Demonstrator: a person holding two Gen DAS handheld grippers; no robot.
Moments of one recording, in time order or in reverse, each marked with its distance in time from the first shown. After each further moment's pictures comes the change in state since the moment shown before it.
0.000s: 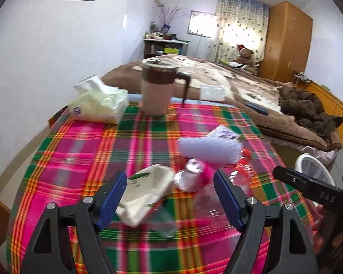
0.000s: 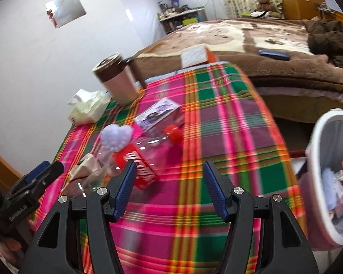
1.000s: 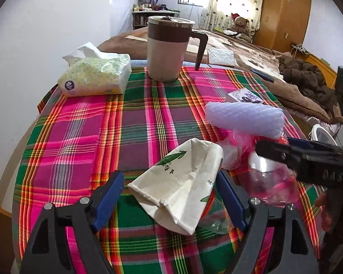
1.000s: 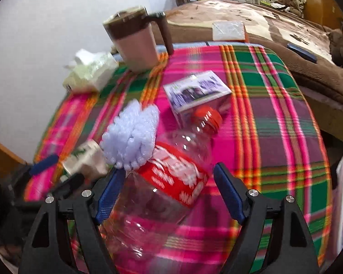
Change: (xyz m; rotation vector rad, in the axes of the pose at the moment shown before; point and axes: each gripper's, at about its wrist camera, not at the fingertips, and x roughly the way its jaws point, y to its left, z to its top) left arm 0.049 0.040 -0.005 0.088 0.207 -0.047; right arm 0.055 0.053 0.007 -0.124 0.209 -0.081
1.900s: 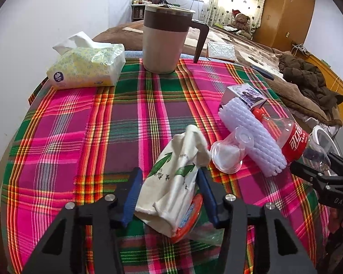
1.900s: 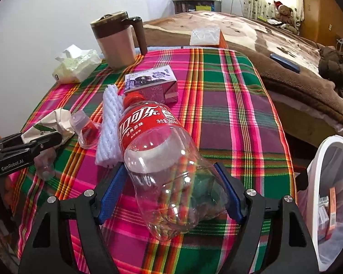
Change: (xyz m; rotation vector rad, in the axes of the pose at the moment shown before) left arm 0.016 -0.002 0.002 -0.034 0.035 -0.030; right arm -0.021 -0.048 -0.029 -0.074 -0.092 -0.067
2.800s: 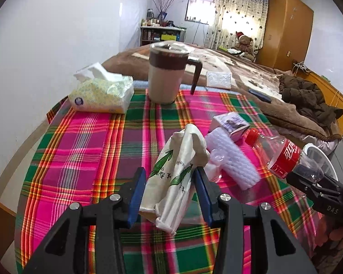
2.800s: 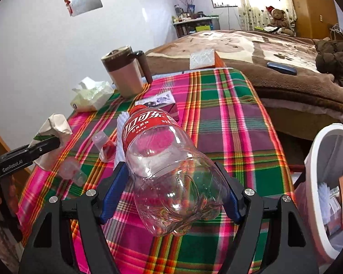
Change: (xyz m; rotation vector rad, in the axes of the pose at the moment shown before) left arm -0.055 -0.020 0.000 -0.024 -0.164 0.043; right arm -0.036 -0.023 -0.017 0.089 -0.174 0.113
